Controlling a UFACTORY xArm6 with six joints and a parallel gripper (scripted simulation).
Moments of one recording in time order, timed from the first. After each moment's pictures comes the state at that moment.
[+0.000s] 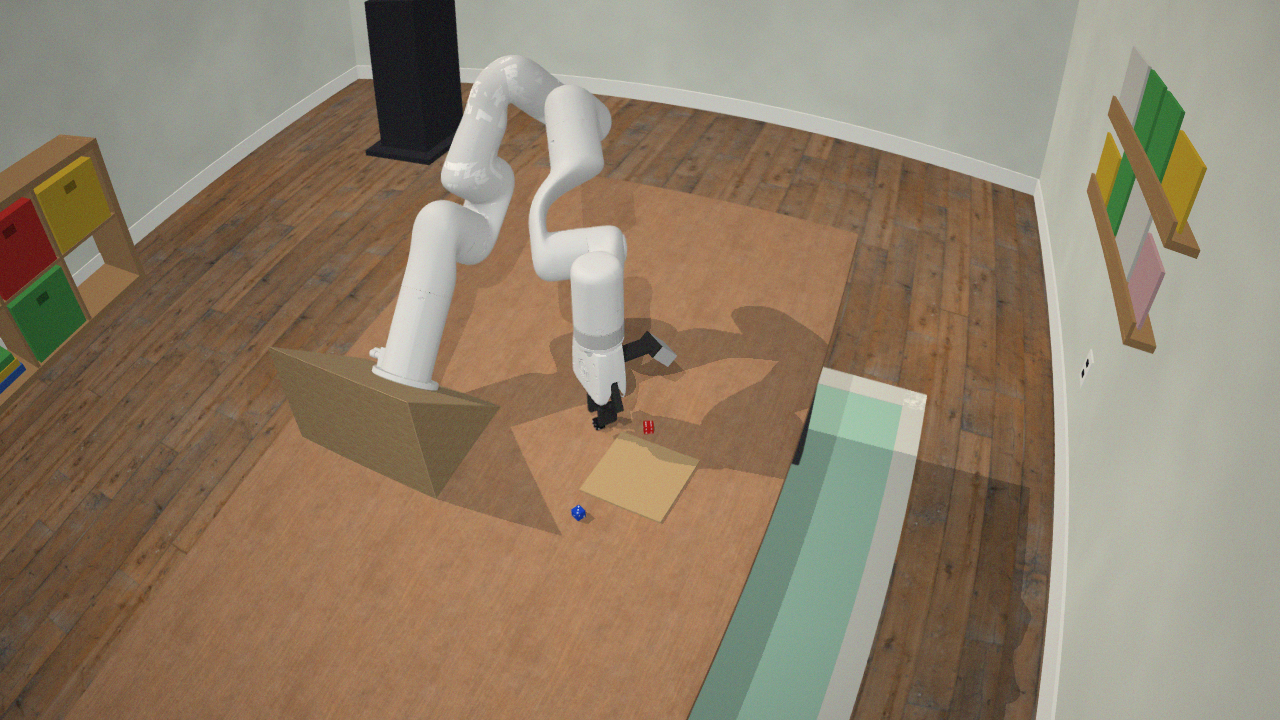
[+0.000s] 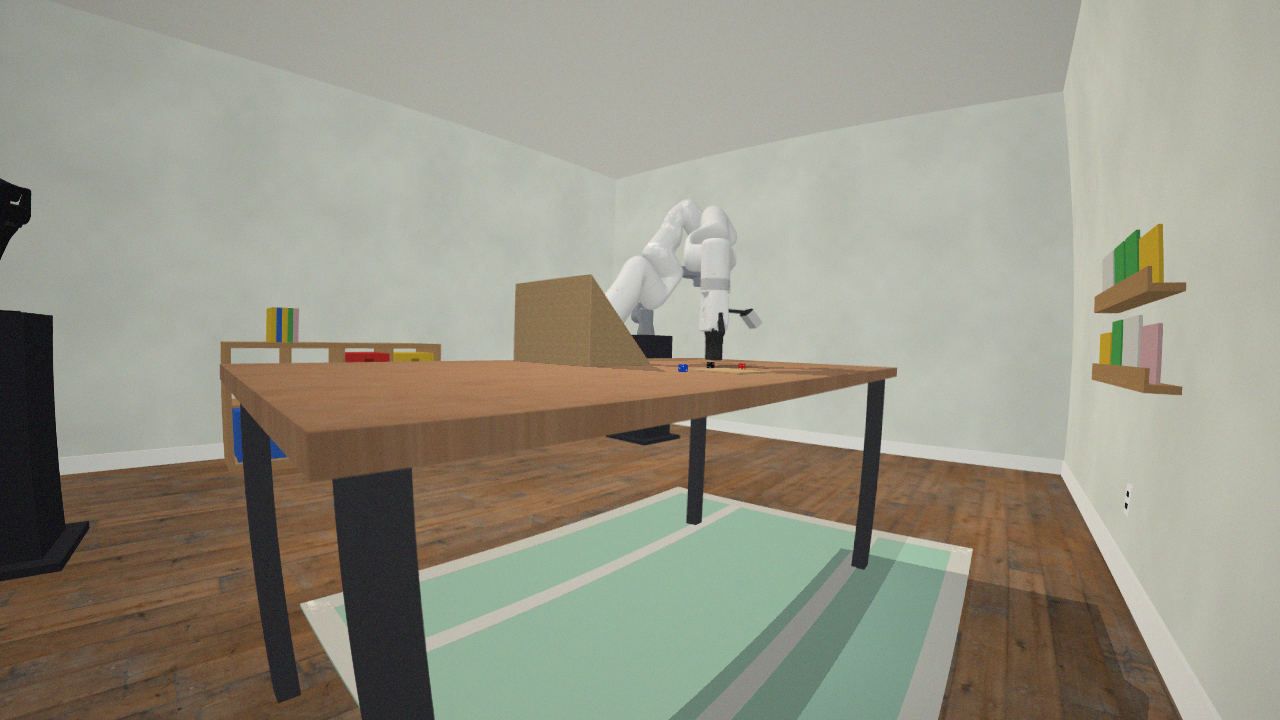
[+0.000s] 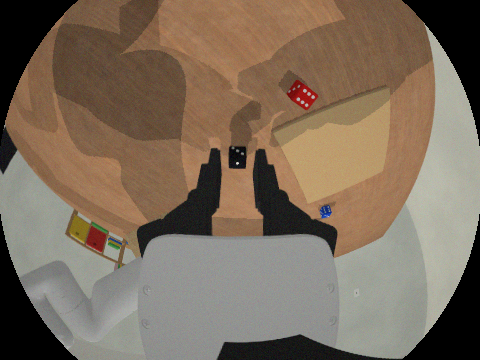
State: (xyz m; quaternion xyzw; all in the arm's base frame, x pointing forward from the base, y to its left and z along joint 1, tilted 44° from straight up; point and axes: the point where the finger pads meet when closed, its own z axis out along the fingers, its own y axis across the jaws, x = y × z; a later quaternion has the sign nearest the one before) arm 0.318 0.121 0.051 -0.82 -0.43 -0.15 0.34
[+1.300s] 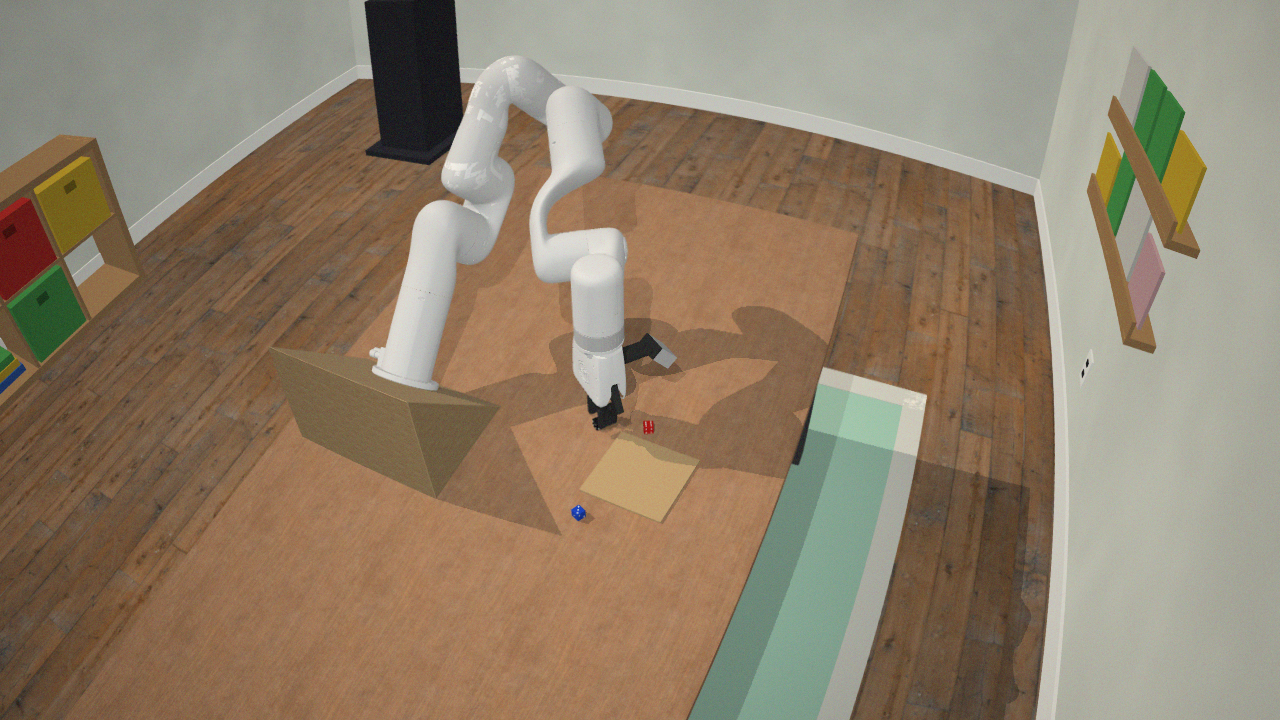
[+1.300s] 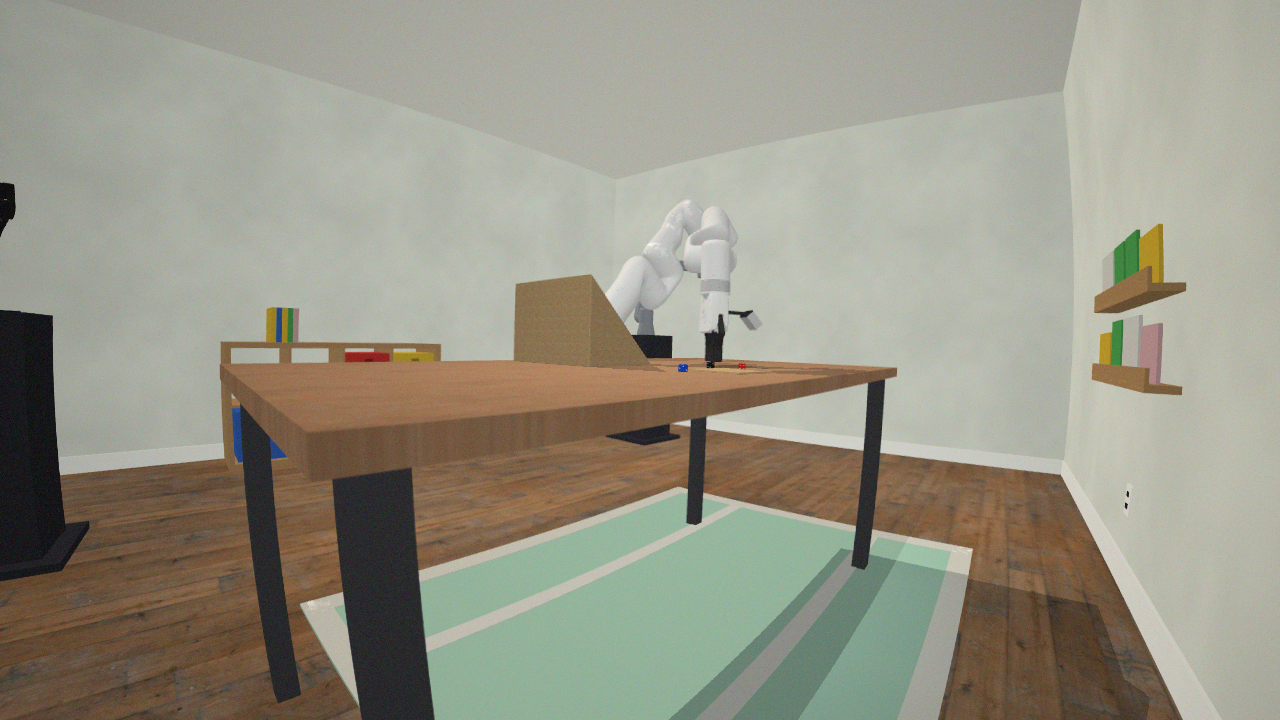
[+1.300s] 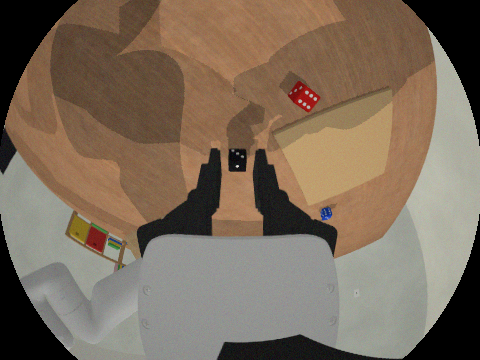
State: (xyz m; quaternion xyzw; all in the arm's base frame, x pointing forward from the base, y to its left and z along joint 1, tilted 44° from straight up) arm 0.317 0.123 0.048 -0.82 -0.43 -0.15 0.34
